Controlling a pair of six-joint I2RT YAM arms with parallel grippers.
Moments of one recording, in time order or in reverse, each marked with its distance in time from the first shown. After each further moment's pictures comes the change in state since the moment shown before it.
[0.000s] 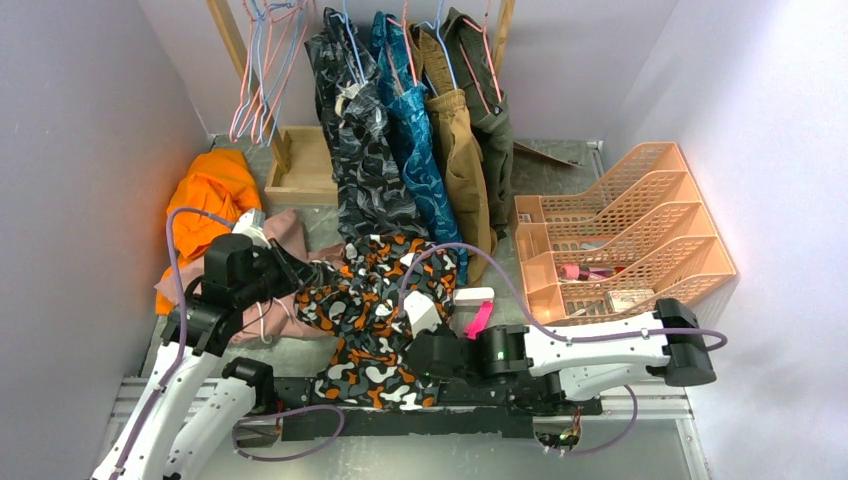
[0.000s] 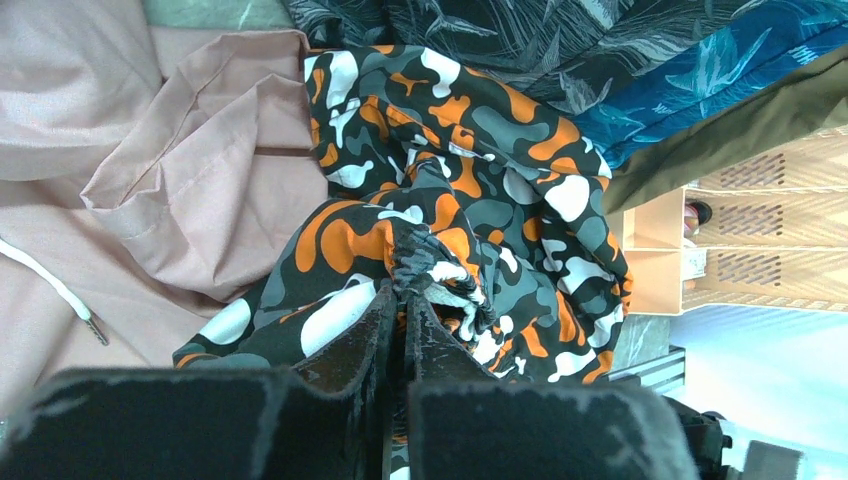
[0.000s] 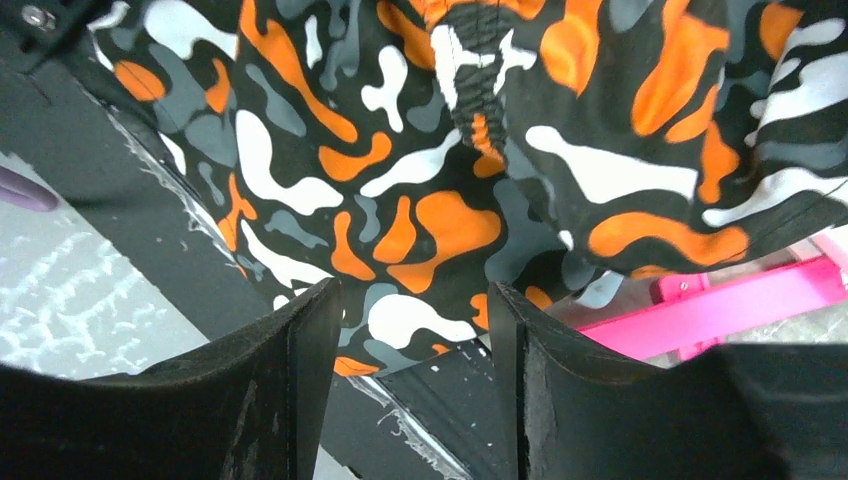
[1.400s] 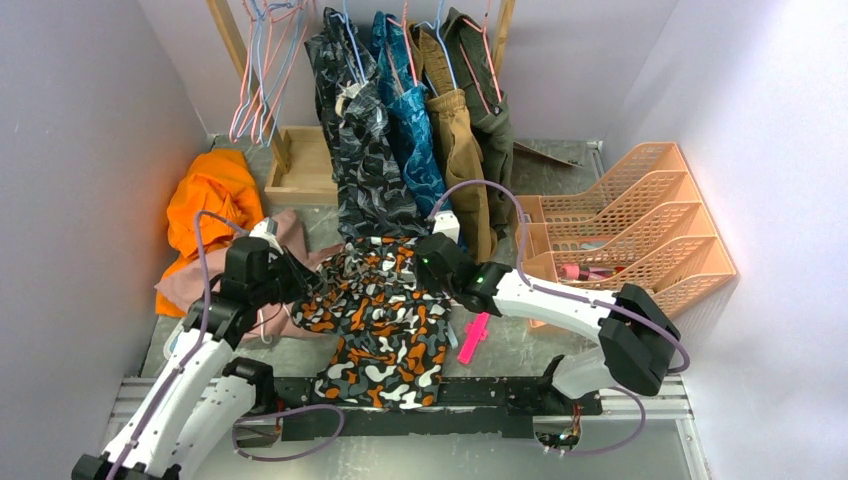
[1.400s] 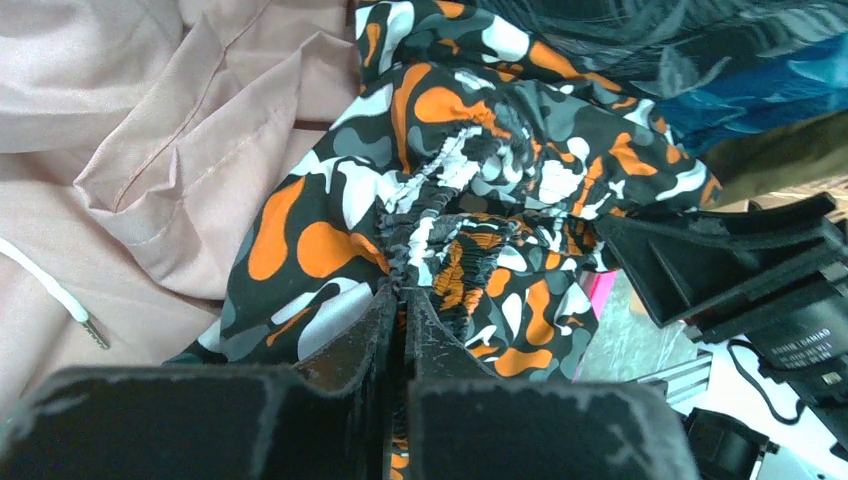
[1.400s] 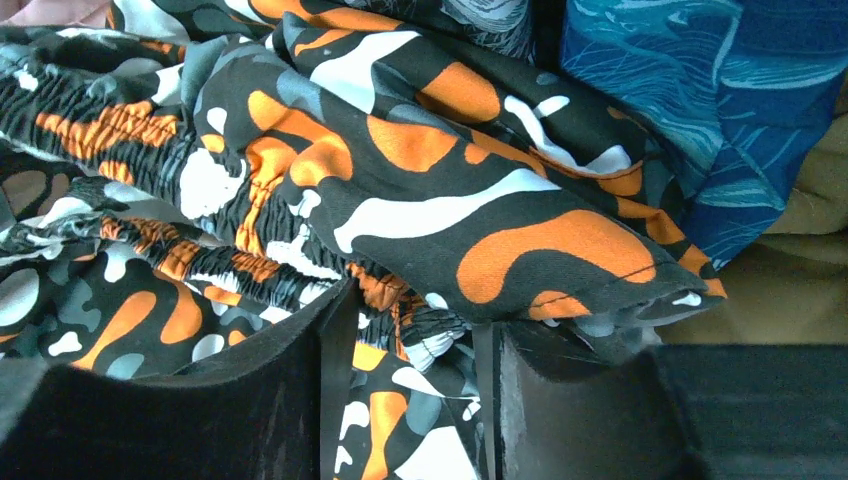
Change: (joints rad) left arm 0.000 0.039 -0.133 0.090 0.000 -0.016; right arm -0.597 0.248 0.013 0.390 -0.079 -0.030
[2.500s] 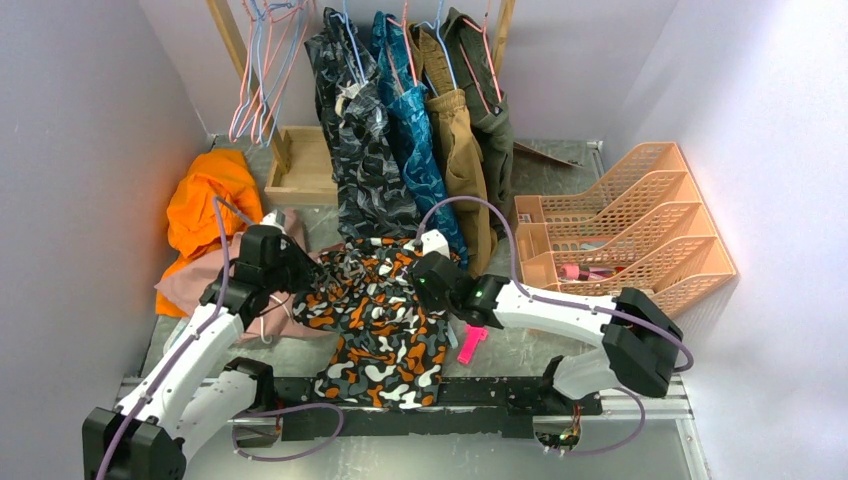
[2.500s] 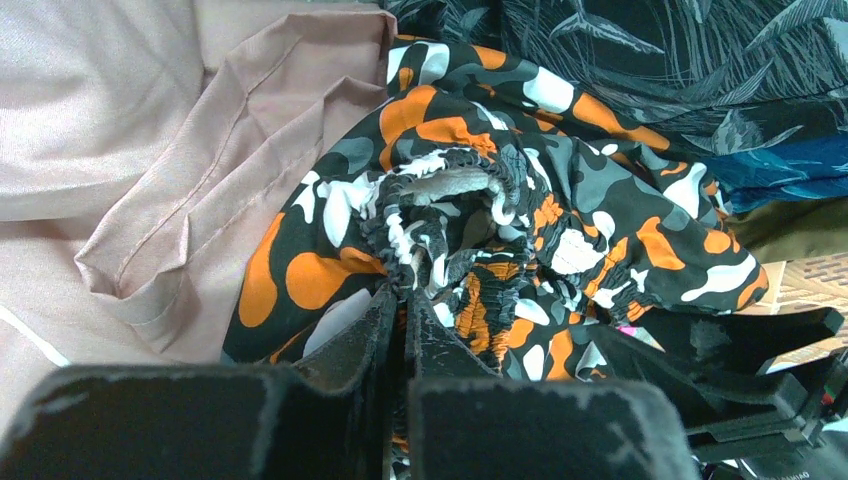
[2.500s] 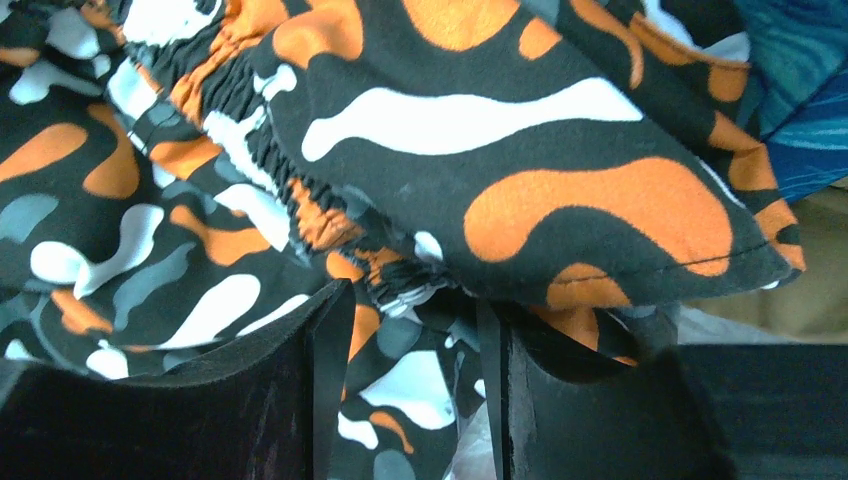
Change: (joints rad) left arm 0.000 0.215 -0.011 0.153 -0.042 -0.006; right arm 0.079 -0.029 -0.063 -0.067 -0.038 -0.146
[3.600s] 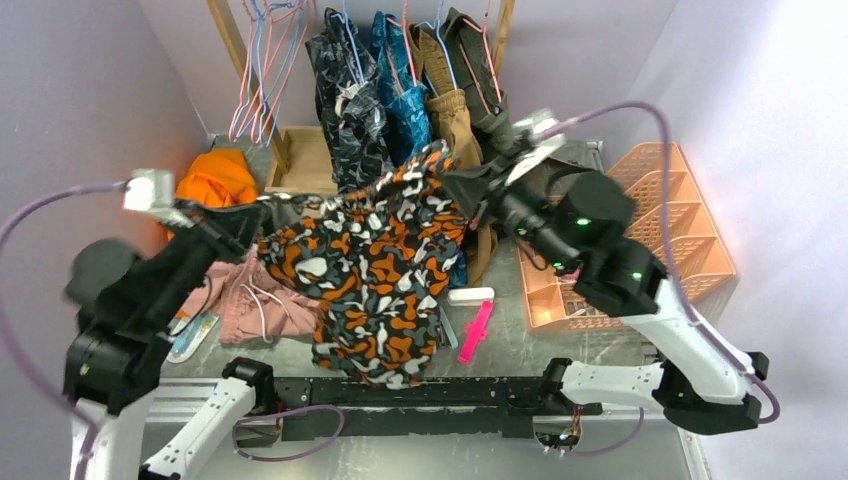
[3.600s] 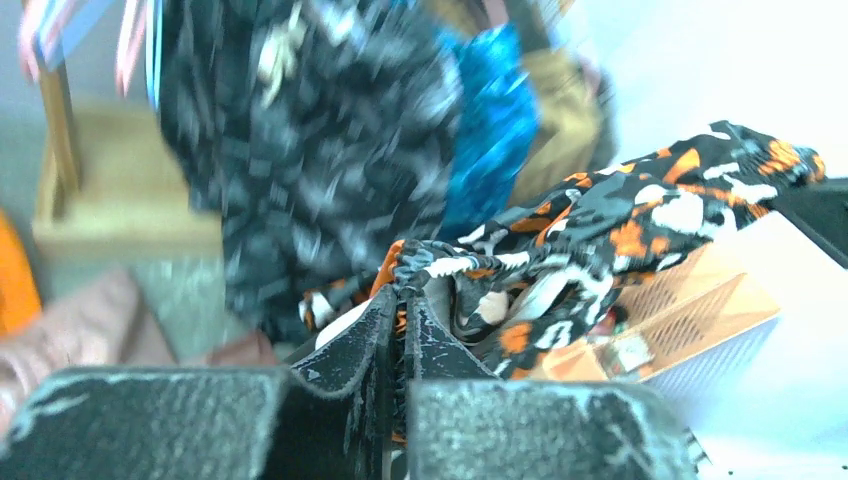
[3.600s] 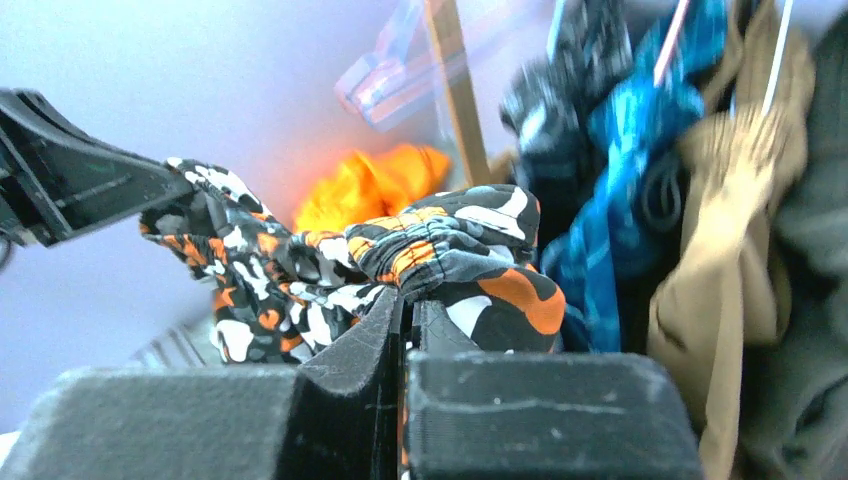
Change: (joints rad) left arm 0.000 -0.216 0.693 -0.288 -0.001 0.276; right arm 0.000 -0.309 0.715 -0.171 -0.069 -0.232
